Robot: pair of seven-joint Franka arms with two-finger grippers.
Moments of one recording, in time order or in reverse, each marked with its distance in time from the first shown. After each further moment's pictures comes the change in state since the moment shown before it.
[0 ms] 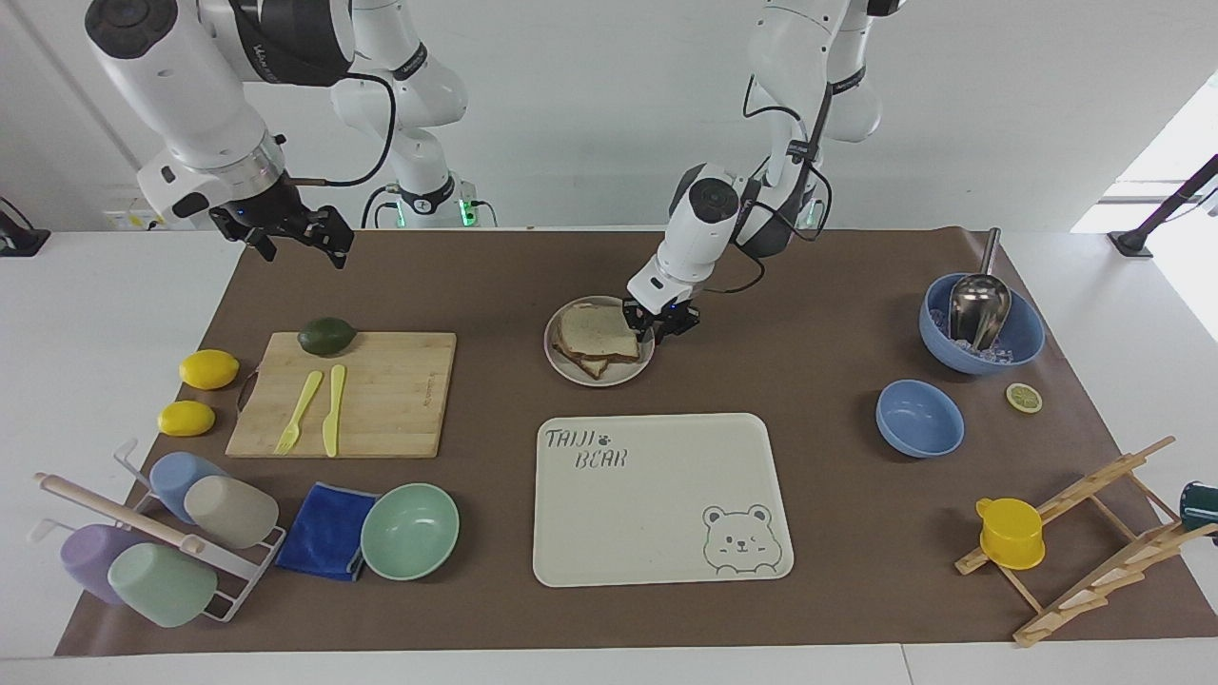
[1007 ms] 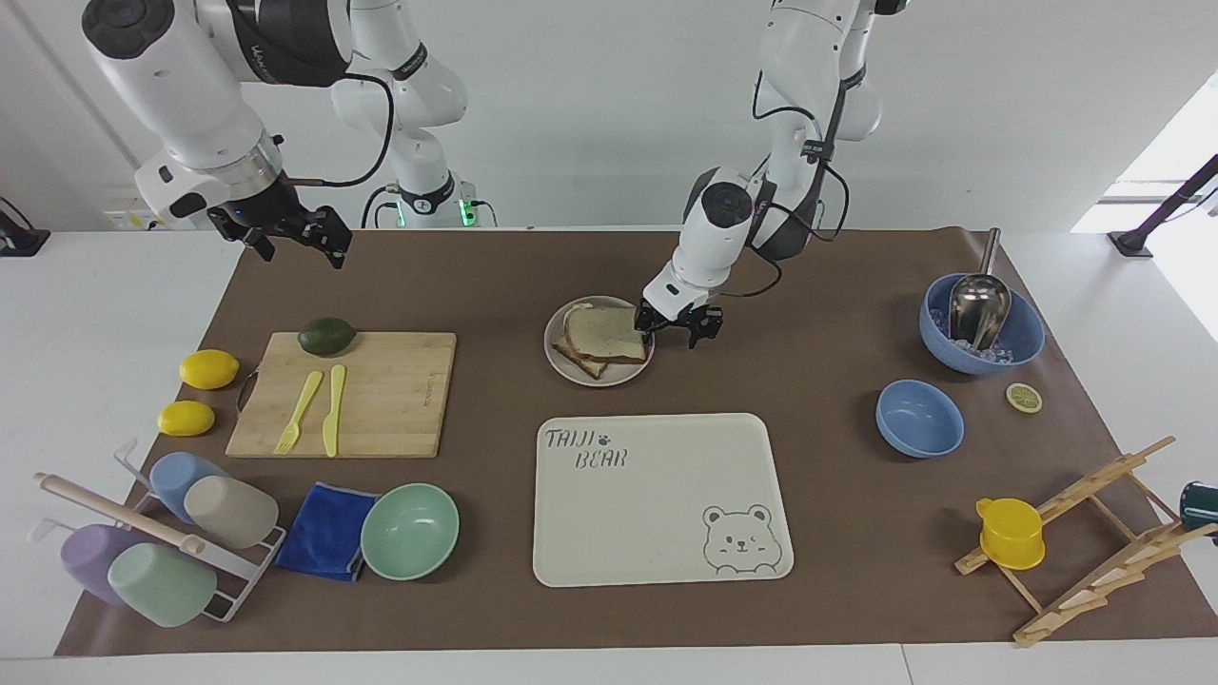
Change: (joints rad) left arm 0.051 -0.005 -0.002 -0.004 0.069 -0.034 0.000; right arm -0.004 0.000 0.002 0.000 0.000 0.000 0.000
